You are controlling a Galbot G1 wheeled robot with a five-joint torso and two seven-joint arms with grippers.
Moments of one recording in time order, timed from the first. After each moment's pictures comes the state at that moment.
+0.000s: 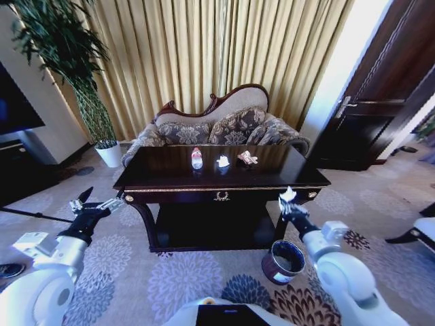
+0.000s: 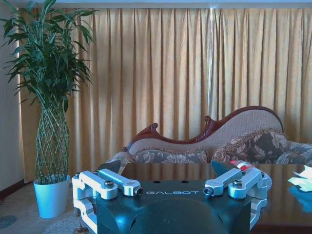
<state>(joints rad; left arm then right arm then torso) 1.67 -1.25 -1.07 -2.49 -0.58 0.43 0.04 -1.59 1.14 0.72 2.10 0.56 -0.41 0.15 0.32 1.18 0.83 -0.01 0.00</state>
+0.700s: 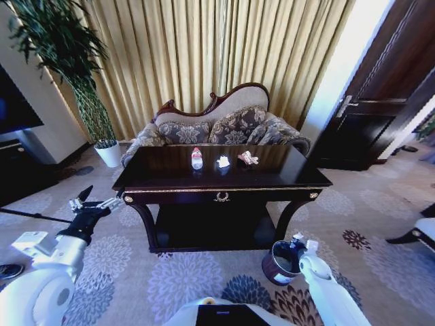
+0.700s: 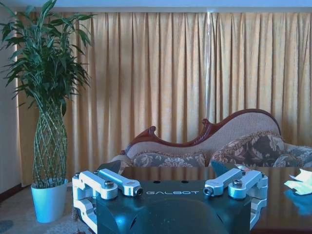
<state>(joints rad) 1.66 -1.25 -1.07 -2.50 -0.59 0.43 0.04 -1.20 1.17 0.62 1.14 0.40 -0.22 0.16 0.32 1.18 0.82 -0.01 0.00</state>
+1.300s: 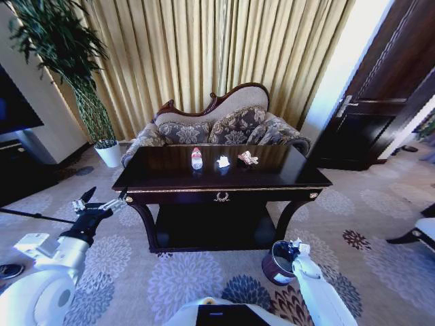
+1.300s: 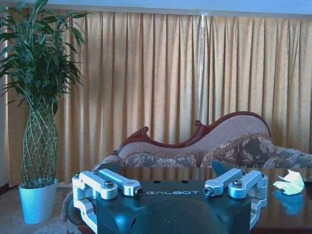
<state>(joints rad) 1.67 -1.27 -1.06 -2.49 -0.59 0.41 0.08 -1.18 1.22 0.63 1.11 0.31 -0.21 0.21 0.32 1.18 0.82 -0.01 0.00</state>
